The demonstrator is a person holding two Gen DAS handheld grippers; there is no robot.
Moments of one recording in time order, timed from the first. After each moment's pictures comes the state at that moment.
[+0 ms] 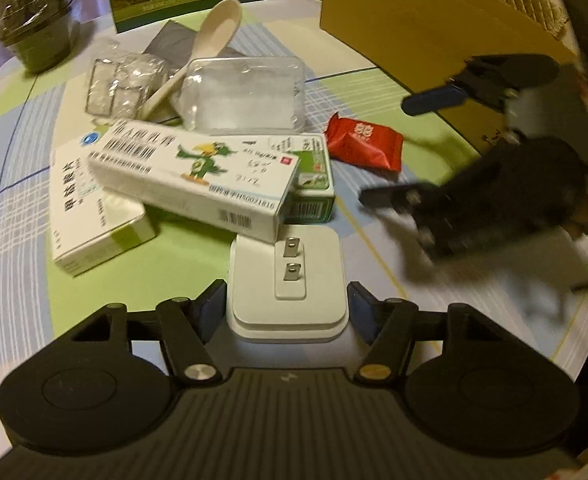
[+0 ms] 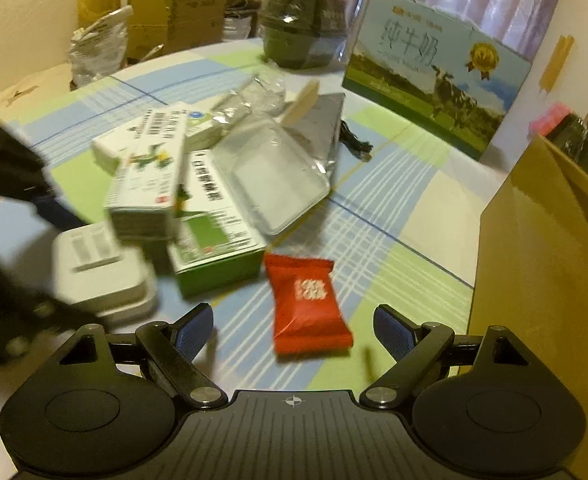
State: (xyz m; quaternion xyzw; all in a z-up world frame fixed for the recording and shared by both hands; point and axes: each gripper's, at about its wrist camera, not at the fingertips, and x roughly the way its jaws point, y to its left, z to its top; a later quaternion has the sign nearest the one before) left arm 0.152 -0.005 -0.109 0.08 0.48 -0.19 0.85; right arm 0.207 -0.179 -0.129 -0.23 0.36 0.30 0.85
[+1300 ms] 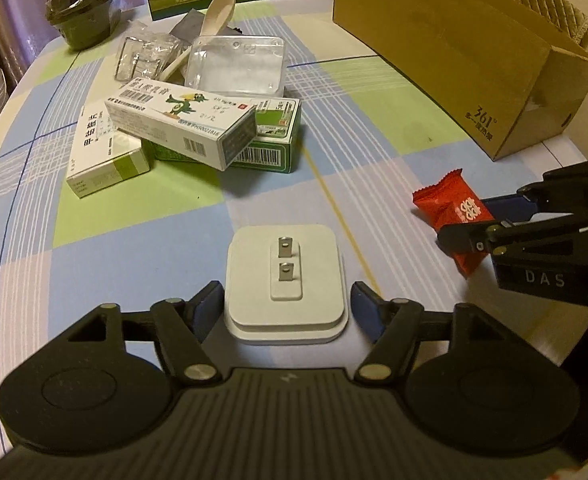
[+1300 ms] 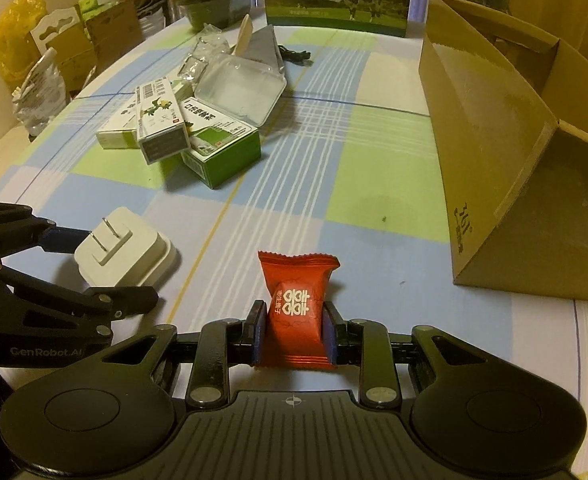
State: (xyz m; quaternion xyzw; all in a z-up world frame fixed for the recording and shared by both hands) left arm 0.089 -0.039 -0.107 0.07 0.47 -0.12 0.87; right arm 0.117 -0.230 -0.117 -0.08 0.47 0.20 0.86
